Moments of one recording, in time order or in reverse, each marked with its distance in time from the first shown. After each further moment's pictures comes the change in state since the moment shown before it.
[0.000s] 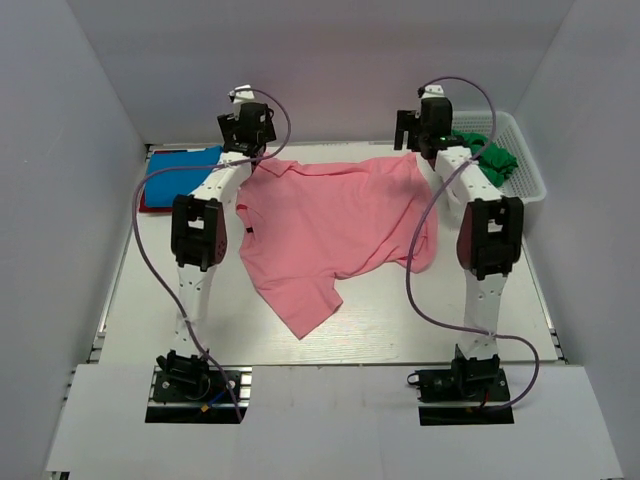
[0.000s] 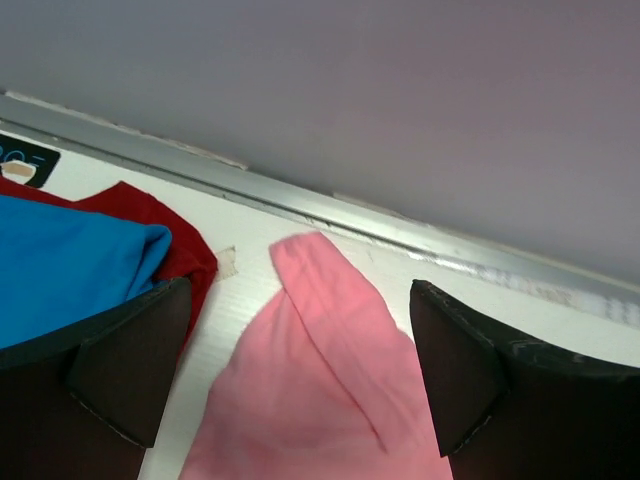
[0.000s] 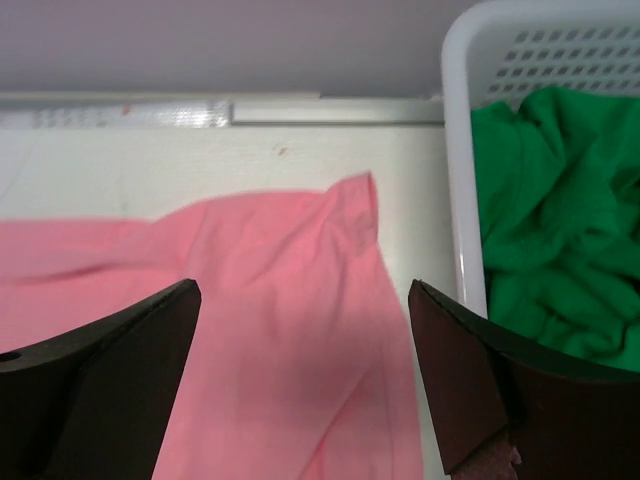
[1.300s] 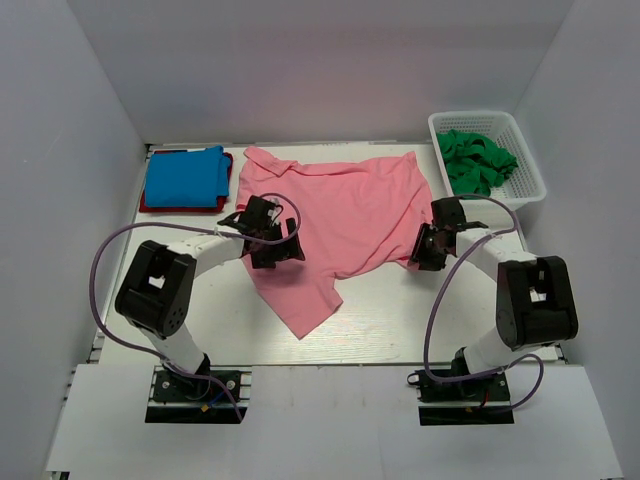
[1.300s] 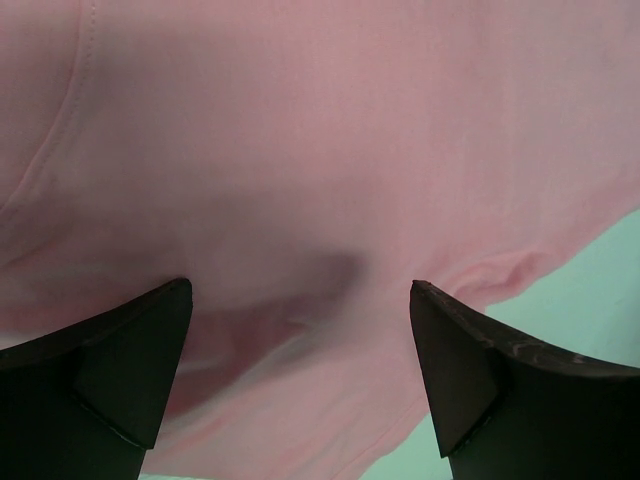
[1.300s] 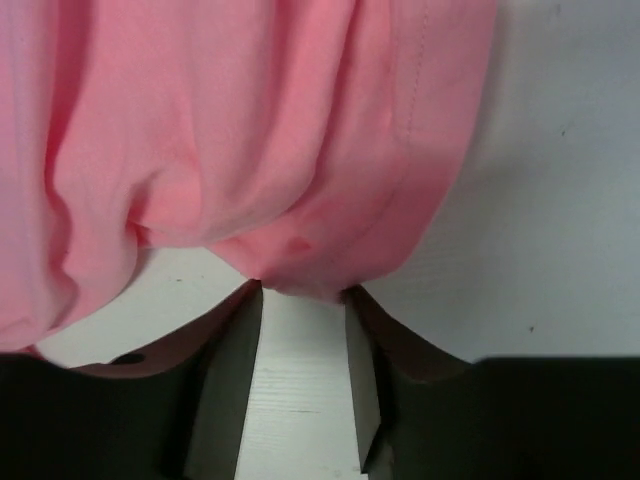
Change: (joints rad) left arm -0.190 -0.747 -1.202 -0.195 0.703 -0.346; right arm 0.000 -0.666 -1.115 -0.178 -0.236 0.414
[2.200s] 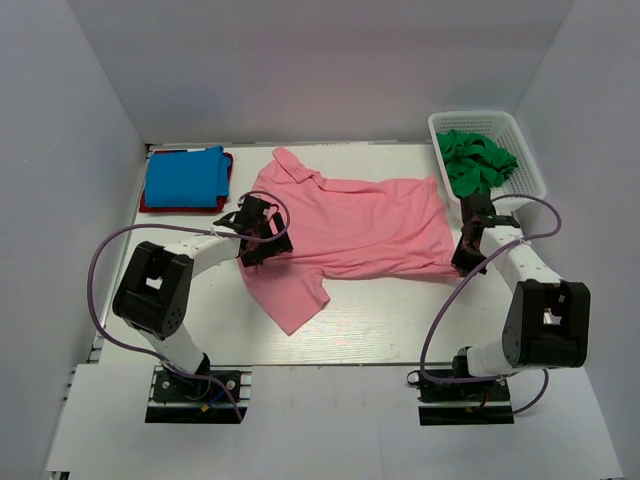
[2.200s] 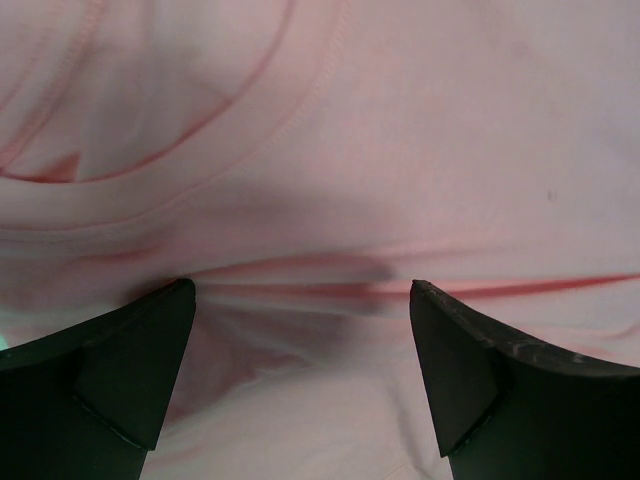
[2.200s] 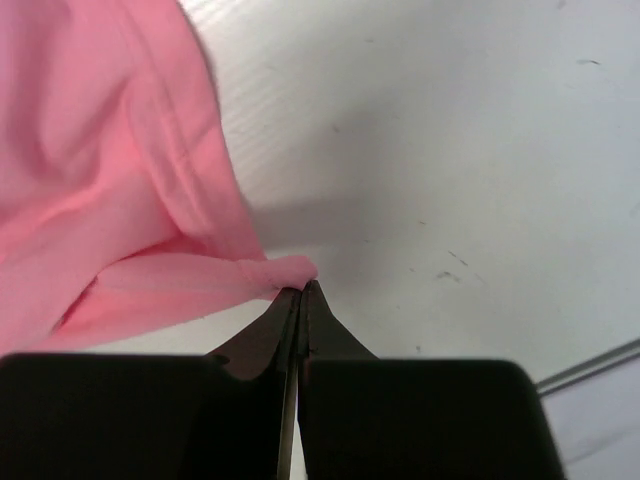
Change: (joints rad) left arm 0.030 -0.005 -0.024 0.004 -0.212 -0.103; right arm -0.148 -0.113 0.076 -0.330 0.340 -0.053
